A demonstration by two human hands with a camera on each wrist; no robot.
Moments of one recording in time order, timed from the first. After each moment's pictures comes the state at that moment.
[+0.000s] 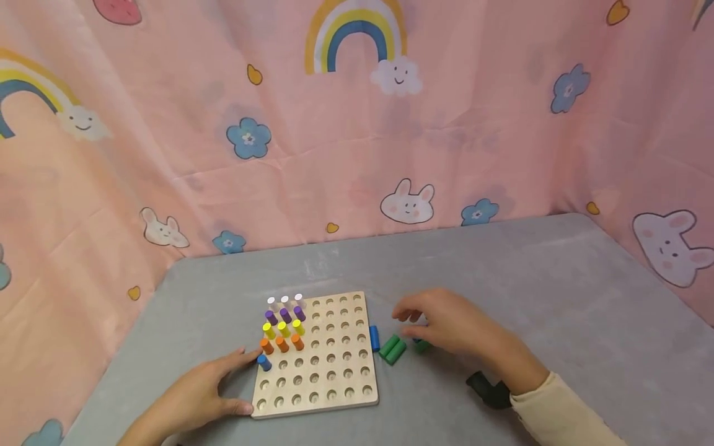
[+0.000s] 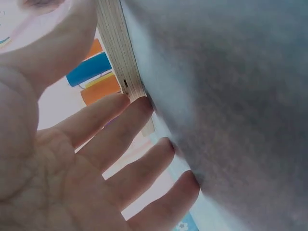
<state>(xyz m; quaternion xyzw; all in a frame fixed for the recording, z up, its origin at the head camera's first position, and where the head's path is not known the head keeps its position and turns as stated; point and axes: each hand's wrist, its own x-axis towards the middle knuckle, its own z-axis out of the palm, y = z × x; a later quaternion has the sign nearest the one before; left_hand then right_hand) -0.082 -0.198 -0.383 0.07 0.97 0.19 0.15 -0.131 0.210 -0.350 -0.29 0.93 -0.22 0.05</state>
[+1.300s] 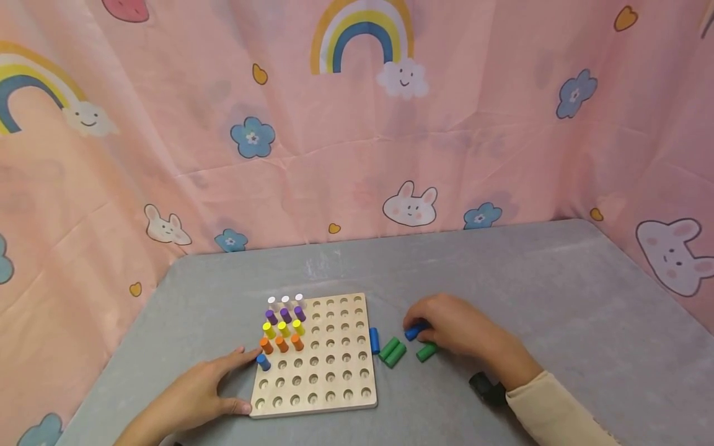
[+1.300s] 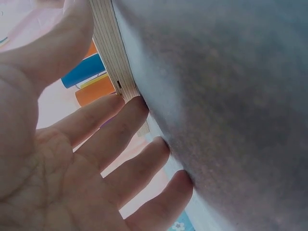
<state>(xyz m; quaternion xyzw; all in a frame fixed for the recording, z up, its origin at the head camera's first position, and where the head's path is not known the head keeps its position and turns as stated) -0.083 -0.199 -0.385 0.07 0.97 0.18 0.15 -0.148 0.222 -0.381 -0.32 0.93 -0.16 0.04</state>
